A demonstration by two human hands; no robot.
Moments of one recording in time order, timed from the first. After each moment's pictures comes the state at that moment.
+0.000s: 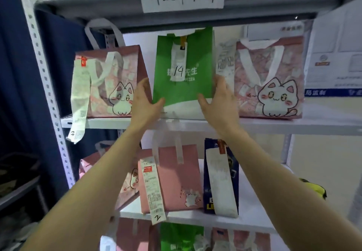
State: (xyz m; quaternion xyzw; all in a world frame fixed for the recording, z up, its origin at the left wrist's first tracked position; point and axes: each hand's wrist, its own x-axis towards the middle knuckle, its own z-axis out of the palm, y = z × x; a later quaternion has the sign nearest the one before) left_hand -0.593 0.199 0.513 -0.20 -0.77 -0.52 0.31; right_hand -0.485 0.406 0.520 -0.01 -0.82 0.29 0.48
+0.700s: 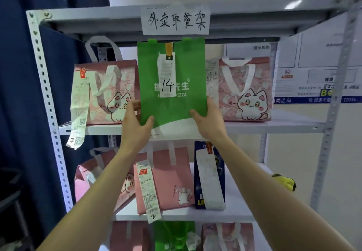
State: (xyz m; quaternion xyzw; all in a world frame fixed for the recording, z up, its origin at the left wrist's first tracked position) left_hand -0.511 0.165 0.492 -0.27 -0.69 -0.61 0.28; right_hand -0.438 0.381 0.512 -0.02 -0.80 0.45 0.40
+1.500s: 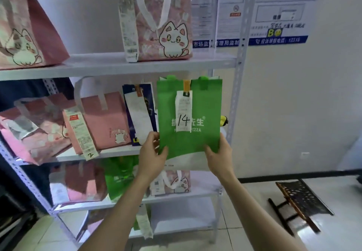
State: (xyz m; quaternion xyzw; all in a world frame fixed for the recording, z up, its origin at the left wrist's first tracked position) left_hand -0.311 0.391 0.249 -0.24 -0.77 -0.59 0.04; right_hand -0.207 0.589 0.242 -0.19 -0.75 0.54 0.34
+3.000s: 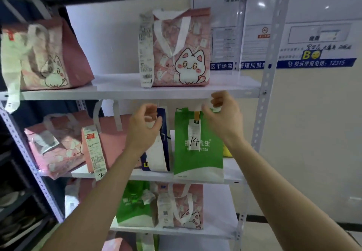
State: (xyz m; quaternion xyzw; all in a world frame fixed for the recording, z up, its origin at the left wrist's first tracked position) left_hand -0.417 0.399 0.377 -0.27 -0.78 -0.48 0.29; right_hand -0.314 0.633 0.416 -0.07 -0.81 0.39 0.43
